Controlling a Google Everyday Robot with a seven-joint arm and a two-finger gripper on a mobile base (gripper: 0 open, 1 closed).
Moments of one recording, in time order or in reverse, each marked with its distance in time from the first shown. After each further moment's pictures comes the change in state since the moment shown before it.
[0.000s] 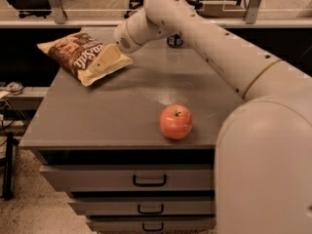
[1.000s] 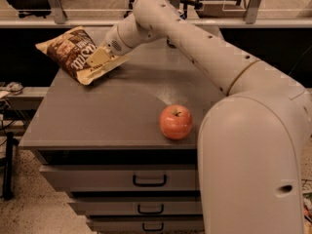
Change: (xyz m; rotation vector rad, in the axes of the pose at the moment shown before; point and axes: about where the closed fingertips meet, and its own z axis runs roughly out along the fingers) arm -0.008 -0.003 0.039 -0.013 -0.009 0.014
